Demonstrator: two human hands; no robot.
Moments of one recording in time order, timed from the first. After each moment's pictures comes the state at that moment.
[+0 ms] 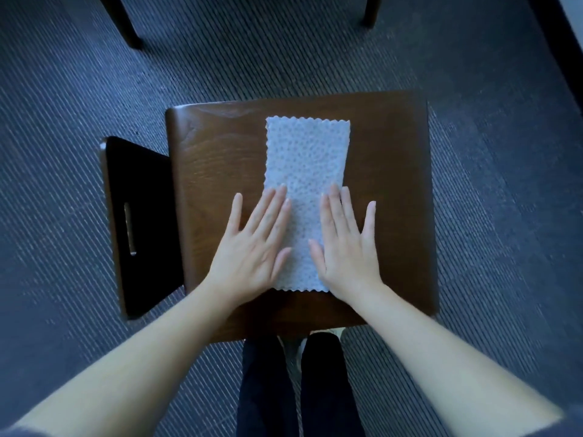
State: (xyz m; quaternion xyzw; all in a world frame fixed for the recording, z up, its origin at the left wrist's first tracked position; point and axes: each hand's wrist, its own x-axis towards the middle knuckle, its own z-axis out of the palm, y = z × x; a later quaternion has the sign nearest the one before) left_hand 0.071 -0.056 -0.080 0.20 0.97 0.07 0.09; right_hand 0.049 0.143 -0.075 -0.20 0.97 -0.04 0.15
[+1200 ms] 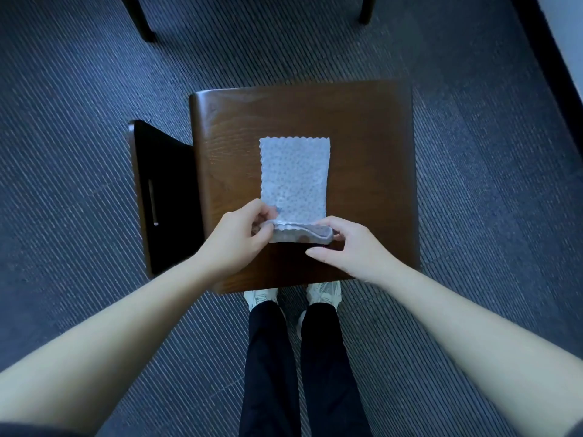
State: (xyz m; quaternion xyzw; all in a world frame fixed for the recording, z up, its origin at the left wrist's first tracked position) left_hand 0.091 -0.076 0.005 -0.08 0.85 0.44 0.27; right_hand 0.071 0.158 0.006 -0.04 0.78 -0.46 0.42
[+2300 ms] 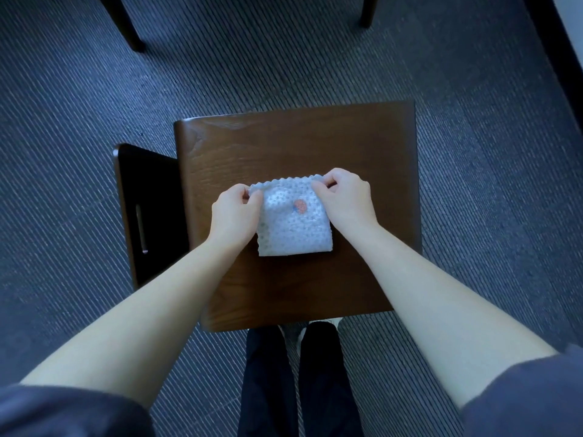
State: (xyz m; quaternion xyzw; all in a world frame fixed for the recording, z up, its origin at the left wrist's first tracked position) left_hand 0.000 -0.056 -0.030 -0.36 0.79 0.44 0.24; right_hand -0.042 0.119 -0.035 0.14 0.89 -0.34 0.28
